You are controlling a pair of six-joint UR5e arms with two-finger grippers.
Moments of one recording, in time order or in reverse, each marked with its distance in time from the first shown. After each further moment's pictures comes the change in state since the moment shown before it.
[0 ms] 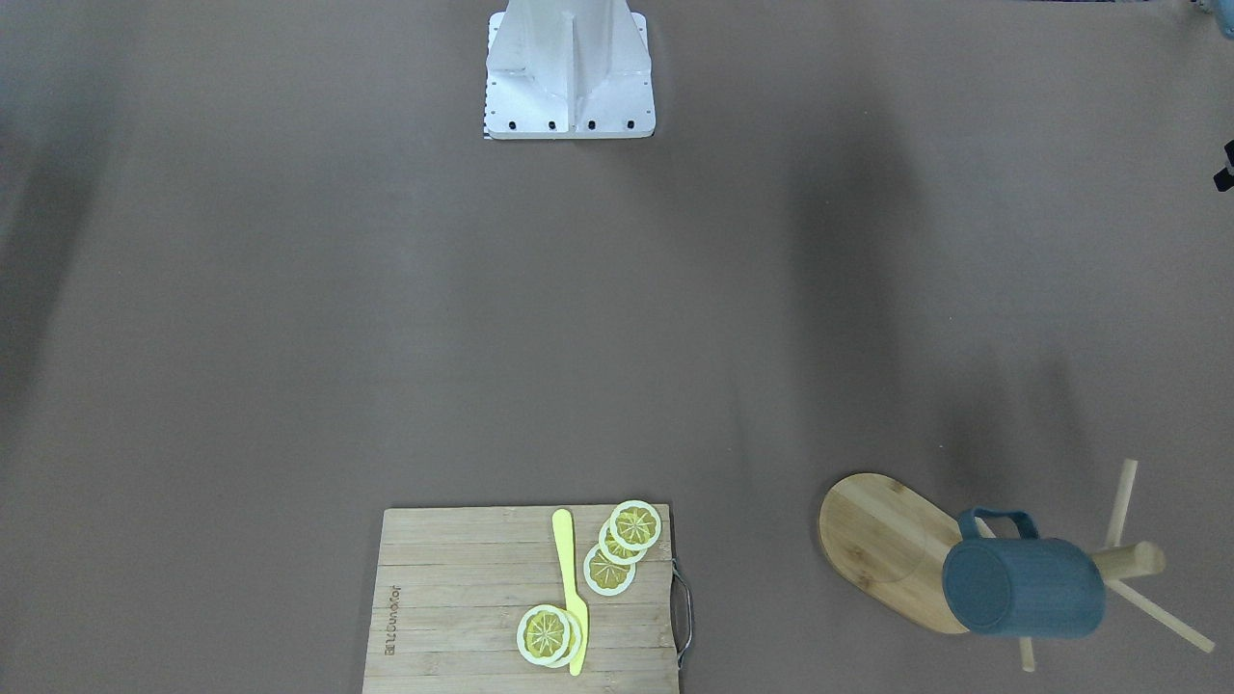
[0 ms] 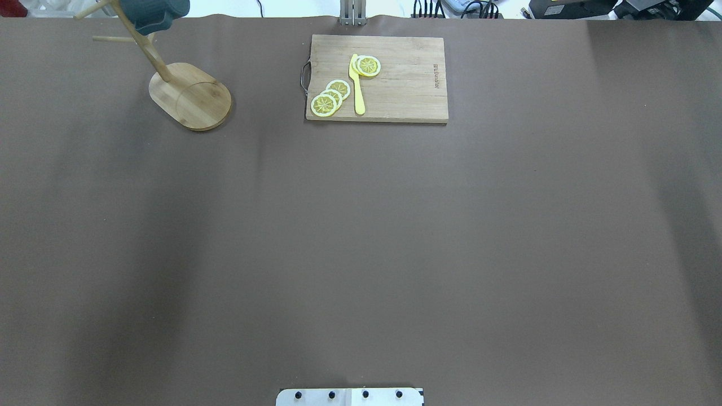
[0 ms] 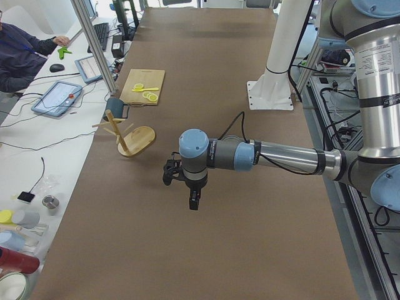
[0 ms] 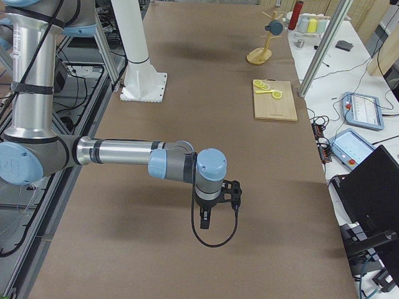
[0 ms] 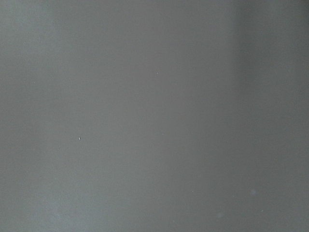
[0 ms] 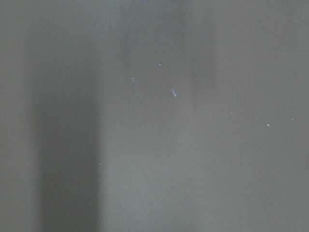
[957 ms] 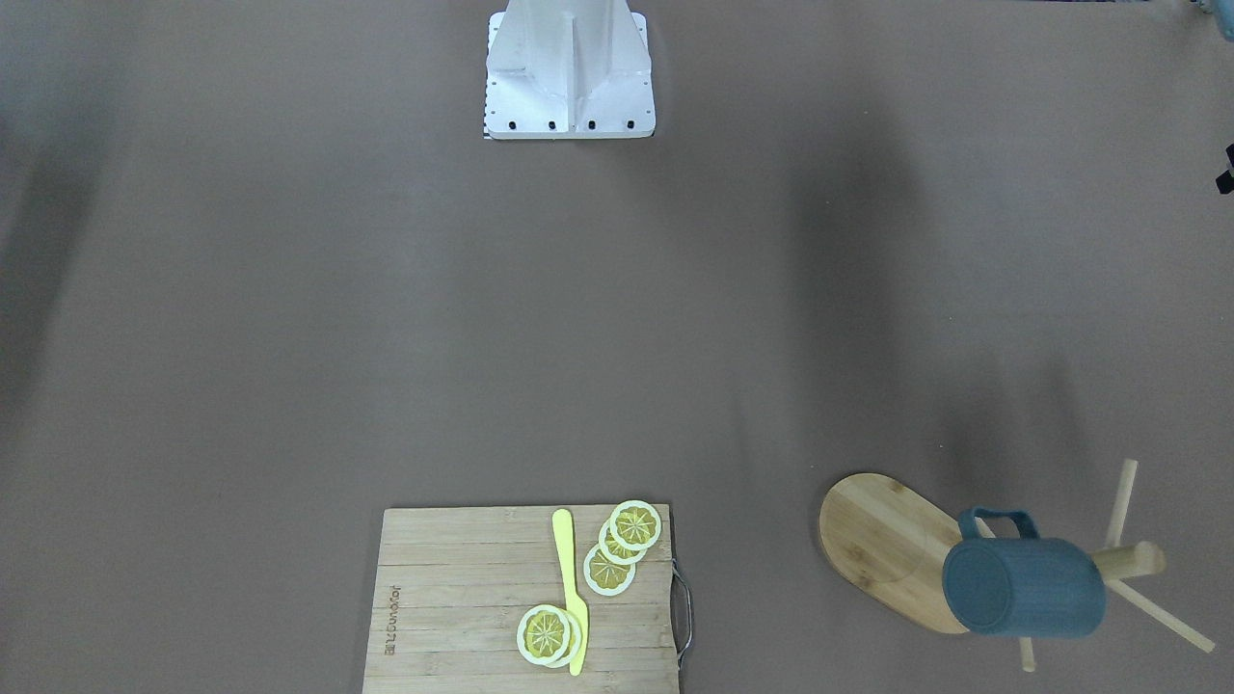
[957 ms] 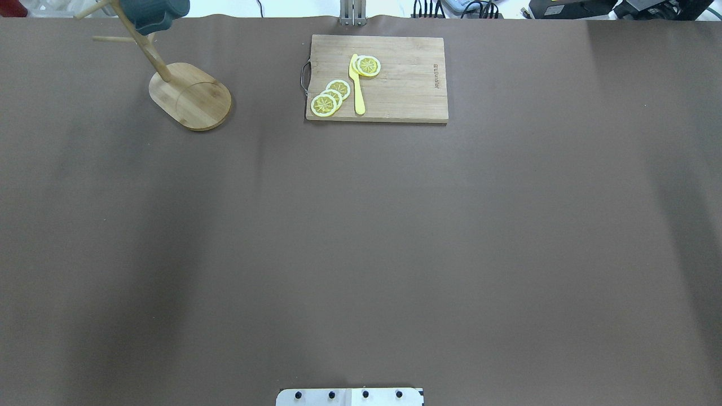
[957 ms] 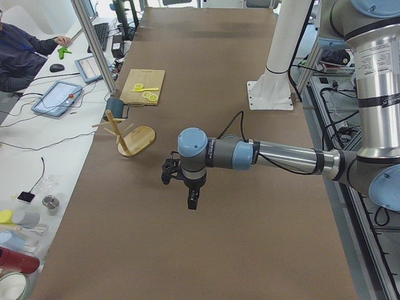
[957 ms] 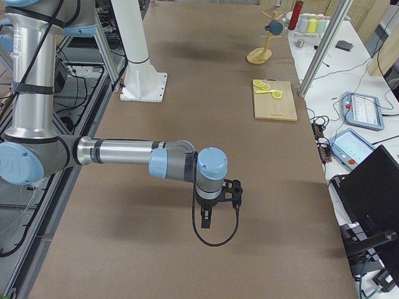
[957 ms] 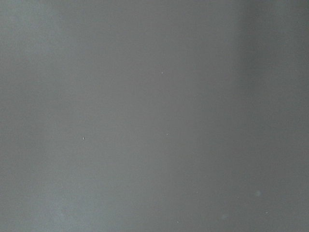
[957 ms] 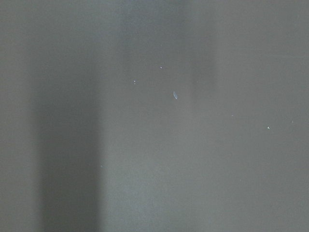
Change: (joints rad) left arm 0.002 -0.012 -0.001 0.002 0.011 0.000; right arm 0.000 0.007 0.002 0.000 0.000 0.001
